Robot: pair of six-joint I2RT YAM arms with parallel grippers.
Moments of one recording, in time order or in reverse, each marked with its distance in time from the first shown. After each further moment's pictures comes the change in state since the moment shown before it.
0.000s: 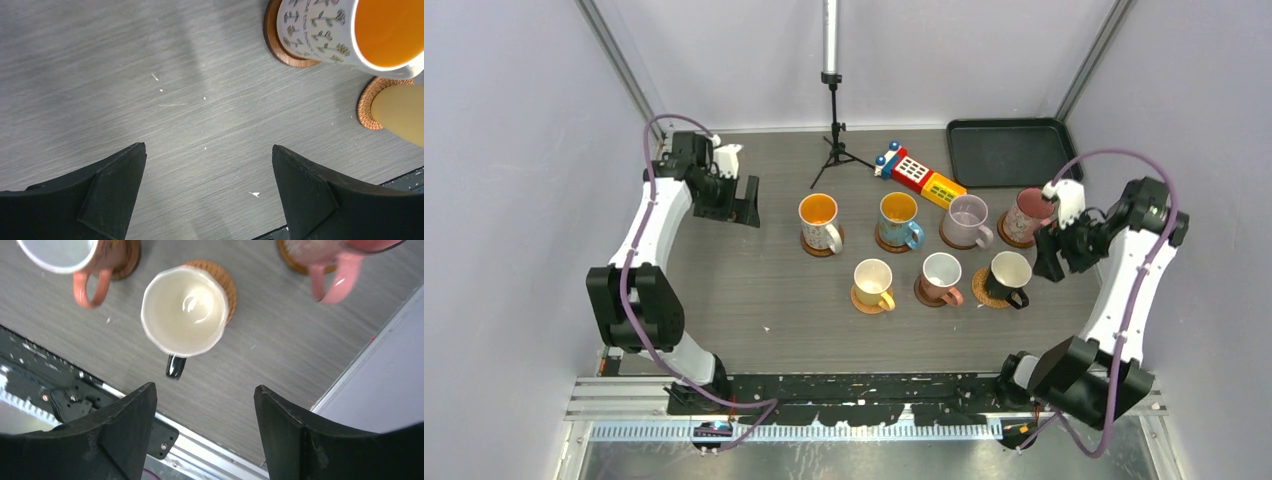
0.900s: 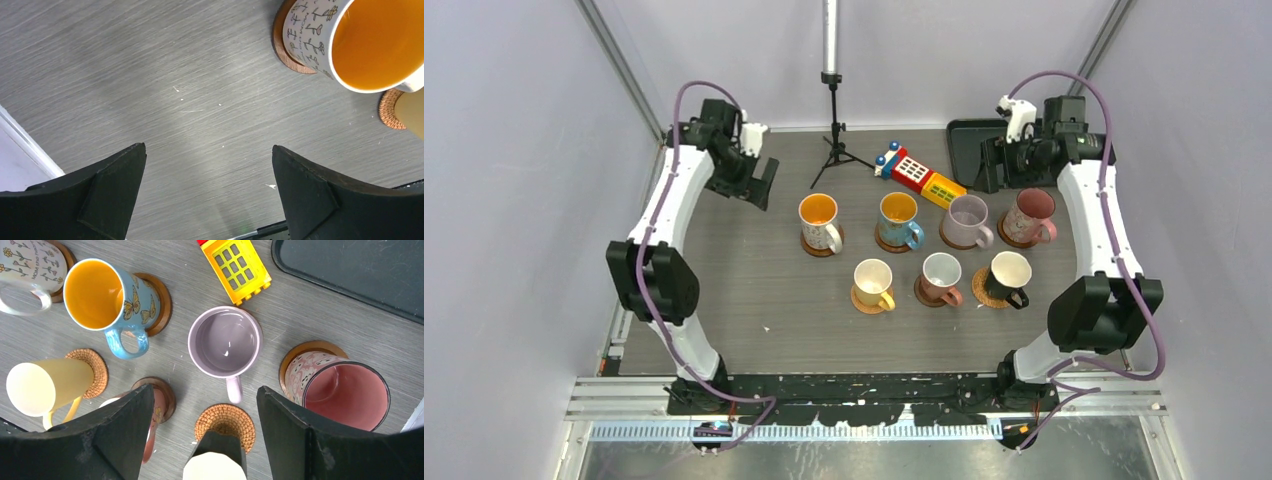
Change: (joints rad) left arm -0.121 0.207 0.448 -0.264 -0.199 0.040; right arm 0.478 0.391 0.388 0.403 0.099 0.785
